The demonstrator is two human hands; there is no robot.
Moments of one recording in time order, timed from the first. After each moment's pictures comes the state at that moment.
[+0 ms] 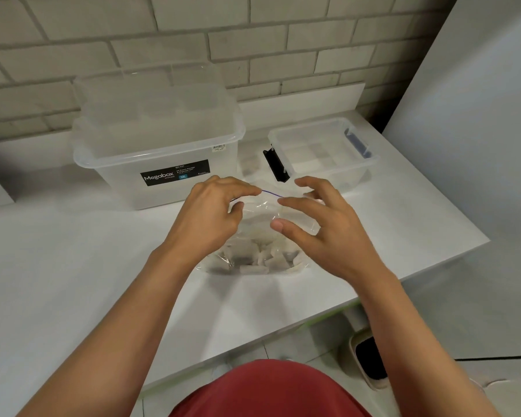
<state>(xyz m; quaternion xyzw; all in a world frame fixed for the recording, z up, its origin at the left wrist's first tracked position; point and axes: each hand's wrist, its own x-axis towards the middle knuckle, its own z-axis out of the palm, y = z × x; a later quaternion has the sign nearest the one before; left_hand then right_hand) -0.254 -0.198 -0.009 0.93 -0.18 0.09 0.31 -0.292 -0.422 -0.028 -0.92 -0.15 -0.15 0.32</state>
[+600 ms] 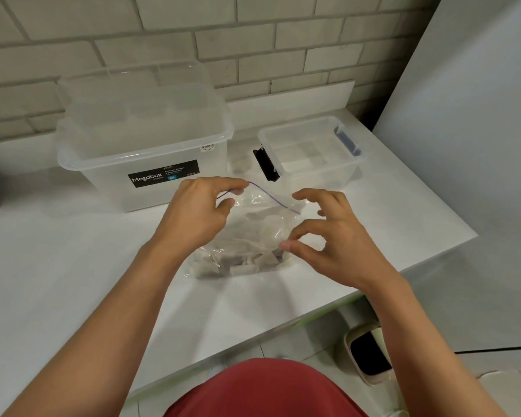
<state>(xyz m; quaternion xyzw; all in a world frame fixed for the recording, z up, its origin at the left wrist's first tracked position) -0.242 -0.200 -0.009 0.94 -0.14 0.05 0.31 -0.305 -0.452 -0.033 -0.94 -0.20 -0.11 0.27</state>
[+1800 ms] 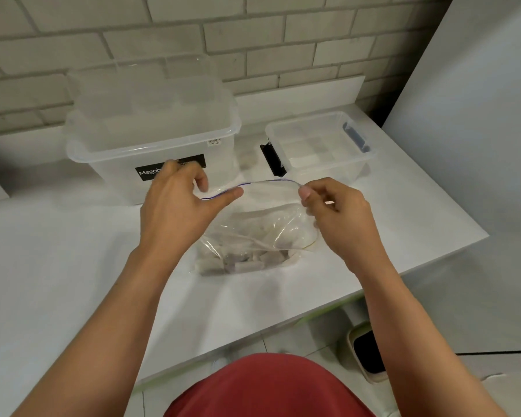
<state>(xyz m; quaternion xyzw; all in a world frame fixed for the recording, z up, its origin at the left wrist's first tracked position) -0.261 -0.186 -0.004 0.95 0.04 0.14 0.29 -0.288 -0.427 -0.013 -0.86 0.07 -0.06 0.49</state>
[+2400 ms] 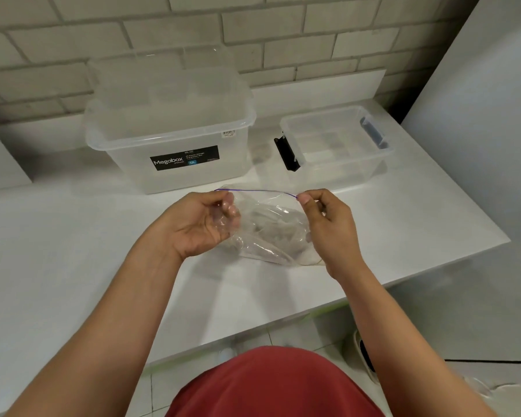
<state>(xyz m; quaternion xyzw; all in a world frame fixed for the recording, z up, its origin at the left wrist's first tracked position) -0.255 -0.181 -0.025 0.40 0.24 -0.27 0.84 -0.284 -0.404 -0.057 -0.79 0.11 -0.05 0.60</state>
